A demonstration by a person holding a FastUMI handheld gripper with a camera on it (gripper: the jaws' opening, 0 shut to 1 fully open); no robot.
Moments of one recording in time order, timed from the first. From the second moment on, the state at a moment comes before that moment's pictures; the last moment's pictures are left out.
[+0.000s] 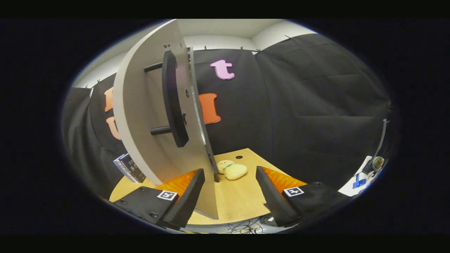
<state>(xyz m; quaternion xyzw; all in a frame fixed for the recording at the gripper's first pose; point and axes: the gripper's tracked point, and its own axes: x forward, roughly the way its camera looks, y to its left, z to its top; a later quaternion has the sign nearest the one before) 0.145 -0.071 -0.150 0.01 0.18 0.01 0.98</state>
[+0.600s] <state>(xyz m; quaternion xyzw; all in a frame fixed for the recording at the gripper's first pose) 0.134 0.024 -0.166 0.01 0.19 0.03 0.98</state>
